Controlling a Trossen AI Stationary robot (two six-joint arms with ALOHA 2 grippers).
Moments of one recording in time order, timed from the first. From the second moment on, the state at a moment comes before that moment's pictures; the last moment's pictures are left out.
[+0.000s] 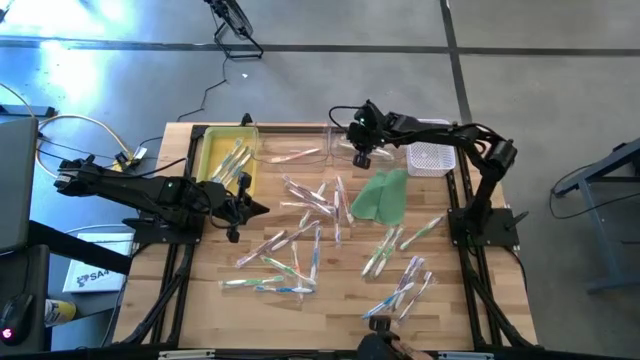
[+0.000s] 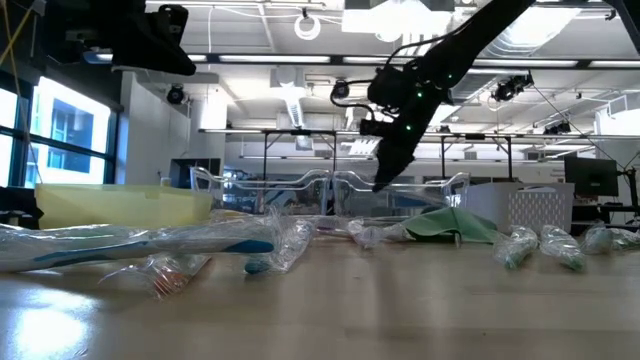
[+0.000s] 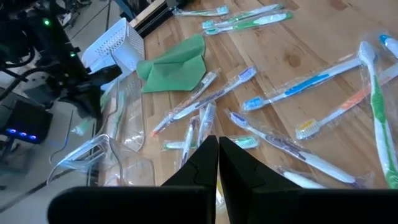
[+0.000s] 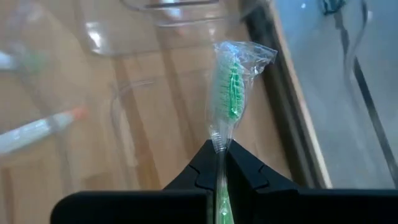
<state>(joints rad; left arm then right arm) -0.16 0.76 0.63 -0.34 -0.26 0.53 -0.64 1.81 1.21 -0.35 -0.01 -0.41</state>
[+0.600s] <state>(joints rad) -0.16 0.76 0.63 -0.34 -0.26 0.53 -0.64 1.84 1.21 -0.35 -0.01 -0.36</state>
